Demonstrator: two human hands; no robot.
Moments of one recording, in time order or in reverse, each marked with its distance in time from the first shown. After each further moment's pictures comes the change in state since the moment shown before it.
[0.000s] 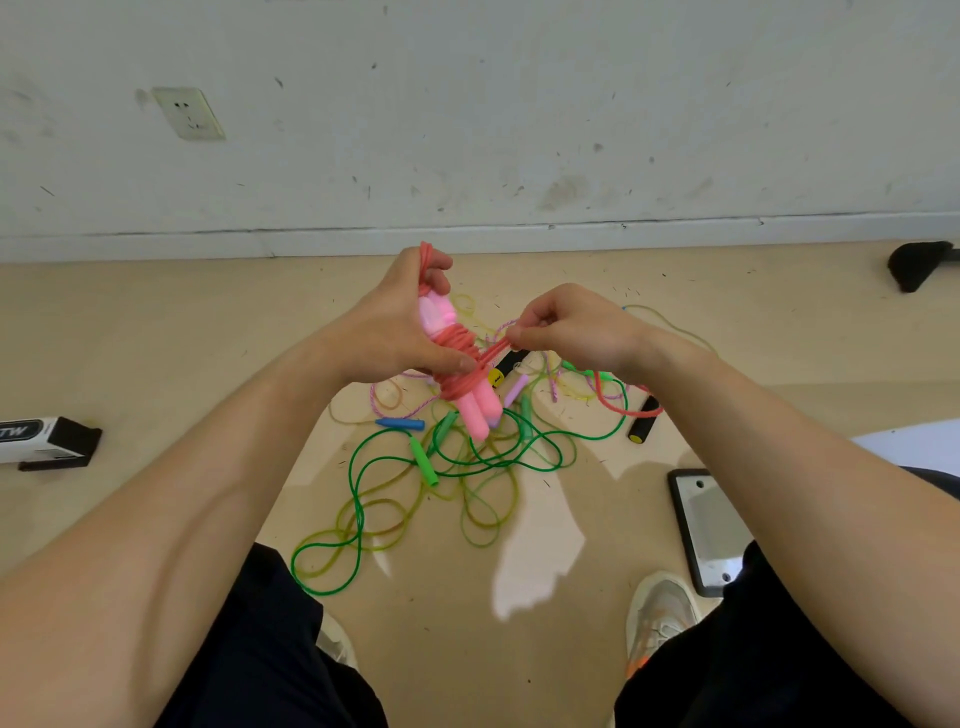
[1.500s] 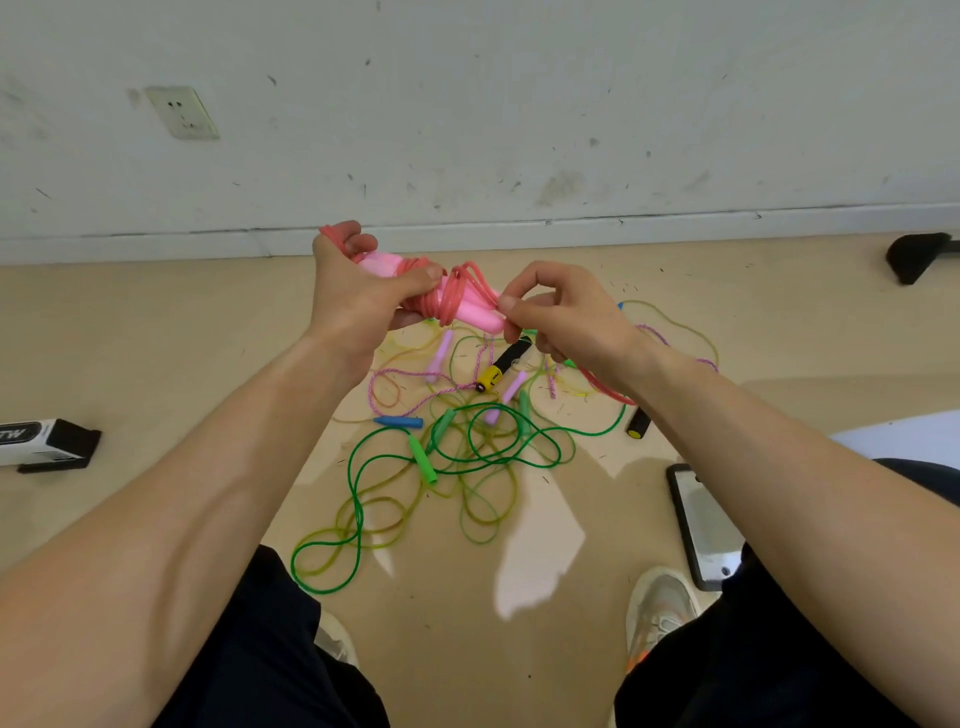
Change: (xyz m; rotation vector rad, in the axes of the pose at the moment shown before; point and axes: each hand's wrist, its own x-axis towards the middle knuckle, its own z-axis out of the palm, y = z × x) left_hand 0.010 0.003 0.006 -0.596 0.571 -0.194; right_hand -0.021 -0.018 0.009 0.472 0.155 -0.067
